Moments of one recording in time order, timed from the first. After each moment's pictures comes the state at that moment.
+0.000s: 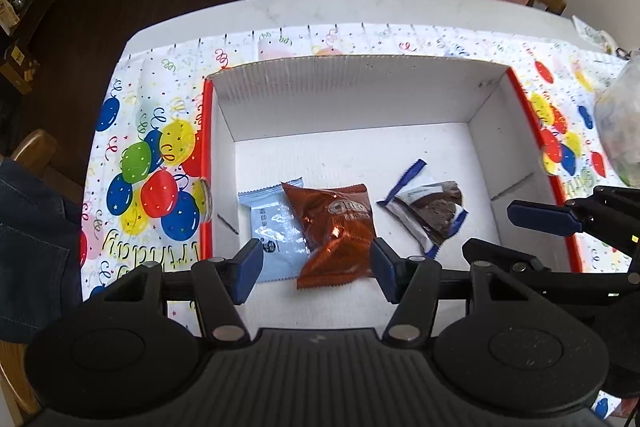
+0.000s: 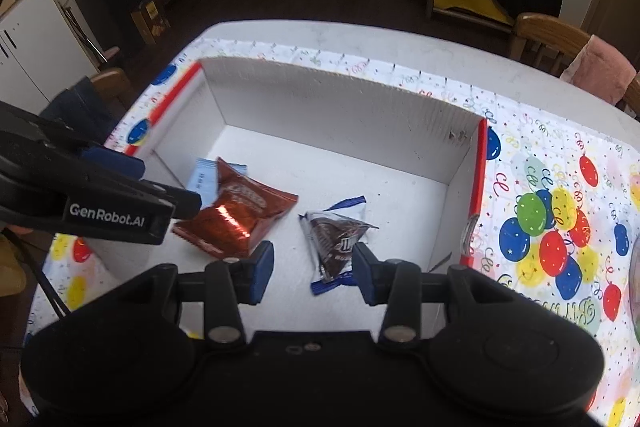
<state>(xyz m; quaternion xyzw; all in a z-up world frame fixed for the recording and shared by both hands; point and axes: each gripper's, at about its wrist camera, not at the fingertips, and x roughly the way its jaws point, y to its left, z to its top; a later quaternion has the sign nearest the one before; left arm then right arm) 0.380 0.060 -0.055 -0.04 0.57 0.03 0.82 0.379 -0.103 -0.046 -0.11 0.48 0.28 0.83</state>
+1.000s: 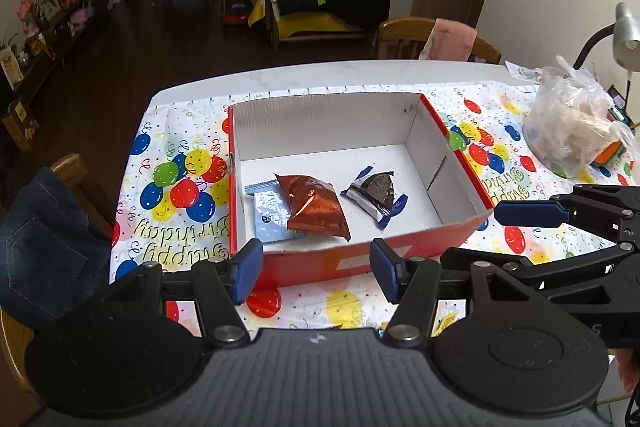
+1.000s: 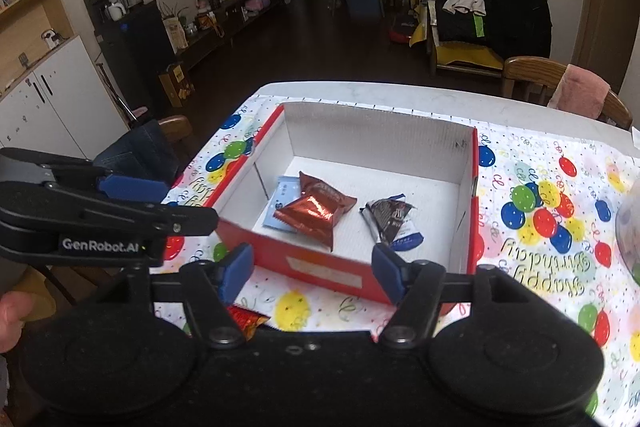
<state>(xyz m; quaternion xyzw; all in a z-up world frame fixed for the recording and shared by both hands) 0.226 0.053 0.008 -0.03 0.44 -0.01 0.90 0.252 -0.133 0.007 -0.05 0.39 0.30 0.87</state>
